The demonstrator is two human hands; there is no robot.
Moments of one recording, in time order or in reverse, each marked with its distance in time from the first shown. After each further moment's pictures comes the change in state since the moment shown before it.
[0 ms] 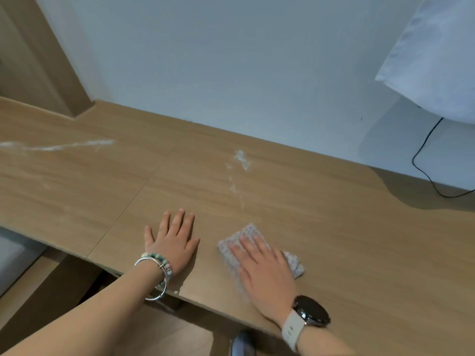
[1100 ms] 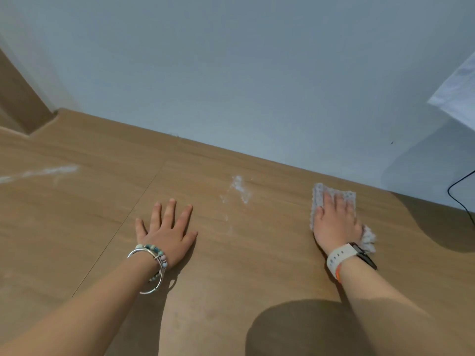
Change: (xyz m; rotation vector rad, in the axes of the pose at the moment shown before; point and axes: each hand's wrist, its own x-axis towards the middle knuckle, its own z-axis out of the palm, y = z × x) left_hand 0.127 0.008 -0.048 0.034 -0.051 -0.028; right_hand 0.146 0.160 -0.053 0.009 0.103 0.785
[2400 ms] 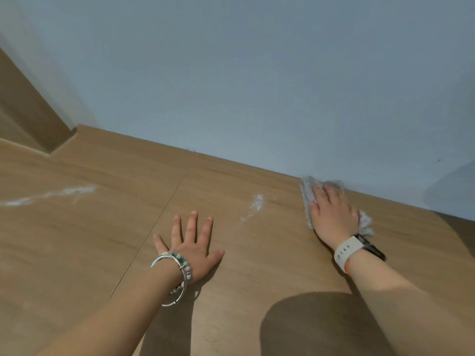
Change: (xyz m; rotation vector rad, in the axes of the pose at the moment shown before) left_hand 0.022 0.005 -0.021 0.041 -0.178 0.008; right_hand 0.049 -0.056 0.009 0.016 -0.021 -0.242
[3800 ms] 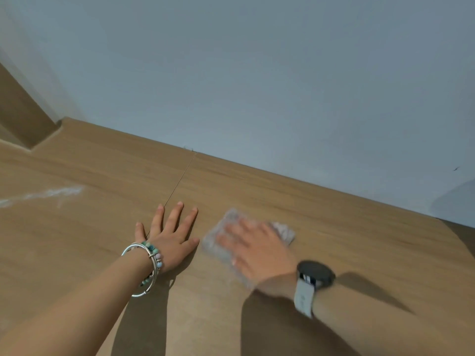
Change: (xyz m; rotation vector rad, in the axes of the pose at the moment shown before) left_hand 0.033 -0.044 -0.018 -0.068 0.009 0.041; right_hand -0.052 -0.099 0.034 -0.119 -0.101 -0.871
